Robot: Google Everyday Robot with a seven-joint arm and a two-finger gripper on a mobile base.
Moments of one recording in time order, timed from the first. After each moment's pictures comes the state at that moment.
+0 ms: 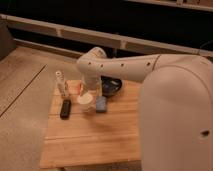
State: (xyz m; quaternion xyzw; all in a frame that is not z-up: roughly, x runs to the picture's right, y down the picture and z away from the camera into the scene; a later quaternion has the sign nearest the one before) arm -0.082 0.041 0.806 -0.25 0.18 0.67 0.68
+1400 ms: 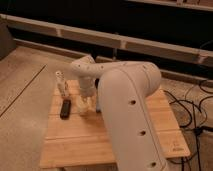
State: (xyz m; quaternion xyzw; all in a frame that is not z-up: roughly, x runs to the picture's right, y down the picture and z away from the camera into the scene) arm -0.092 0.081 0.862 -0.30 0.31 0.60 0.68
